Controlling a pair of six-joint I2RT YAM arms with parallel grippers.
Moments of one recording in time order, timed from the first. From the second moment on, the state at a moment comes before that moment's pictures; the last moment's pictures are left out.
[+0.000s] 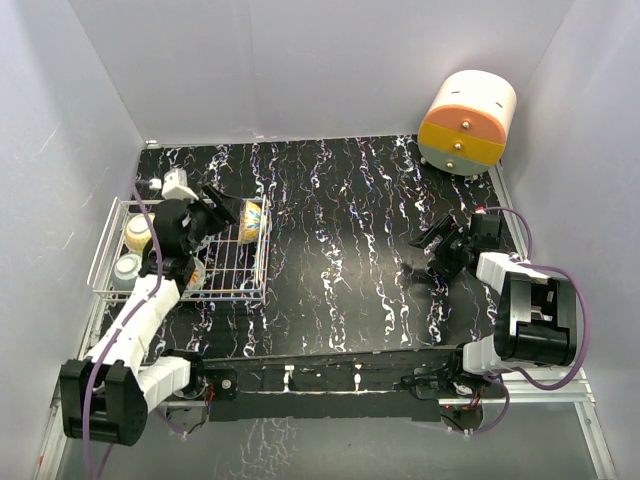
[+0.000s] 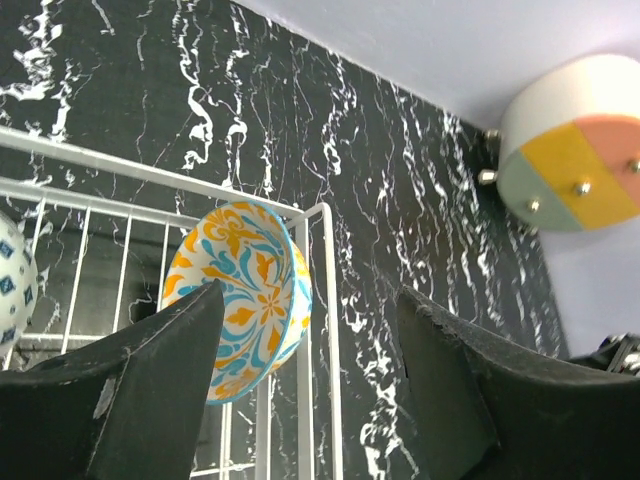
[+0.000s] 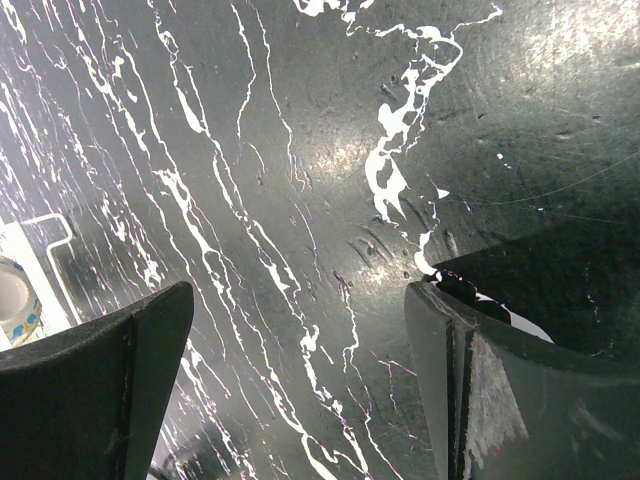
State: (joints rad) left arm -0.13 1.02 0.64 0.14 0.09 -0.66; right arm -0.18 1.44 0.60 -0.03 -0.45 0.65
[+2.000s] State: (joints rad) left arm -0.13 1.01 0.47 0.24 0.15 -0.80; right arm -0.18 1.44 0.60 -0.03 -0.45 0.65
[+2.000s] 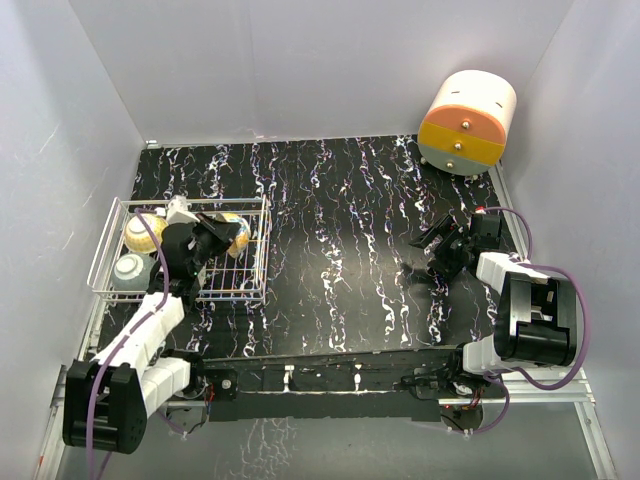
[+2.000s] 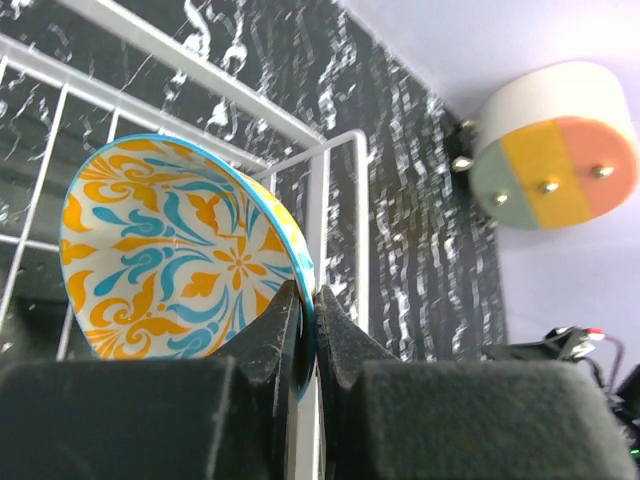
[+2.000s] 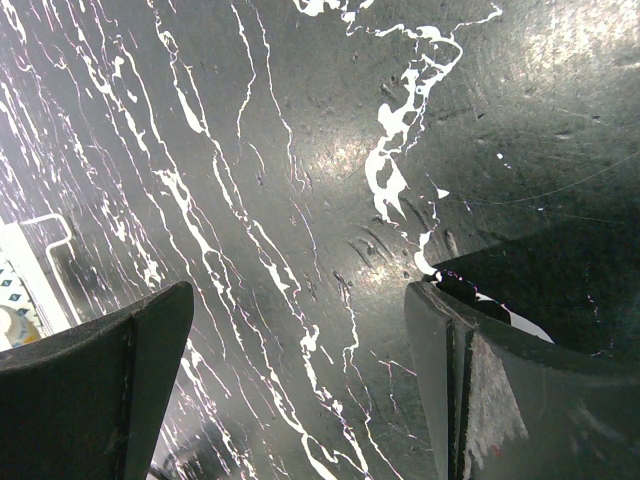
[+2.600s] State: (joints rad) left arm -0.13 1.09 0.24 0.85 0.04 -1.00; right arm -0.18 1.44 0.61 -0.04 -0.44 0.65
